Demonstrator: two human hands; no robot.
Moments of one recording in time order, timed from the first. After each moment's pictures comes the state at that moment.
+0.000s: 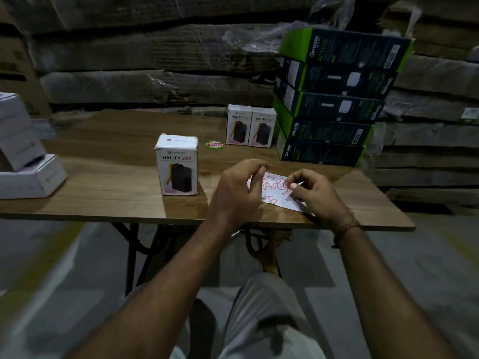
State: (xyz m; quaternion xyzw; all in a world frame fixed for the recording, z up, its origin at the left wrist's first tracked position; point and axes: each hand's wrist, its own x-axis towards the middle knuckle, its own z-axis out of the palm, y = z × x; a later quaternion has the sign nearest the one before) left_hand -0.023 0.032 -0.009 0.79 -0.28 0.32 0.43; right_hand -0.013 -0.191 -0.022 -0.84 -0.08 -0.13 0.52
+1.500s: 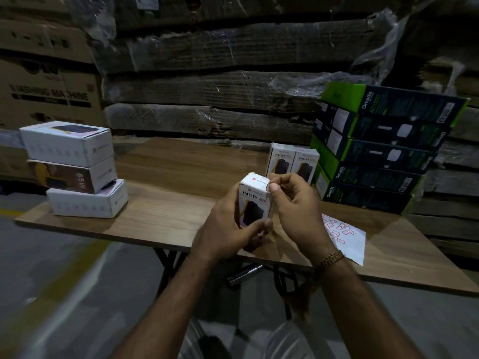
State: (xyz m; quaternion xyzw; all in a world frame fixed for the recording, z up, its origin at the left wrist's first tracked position) left_hand -0.018 0.156 -0.012 0.83 -0.18 0.18 0.49; right_hand -0.035 -0.013 0.049 -0.75 -0.11 -0.20 0.63
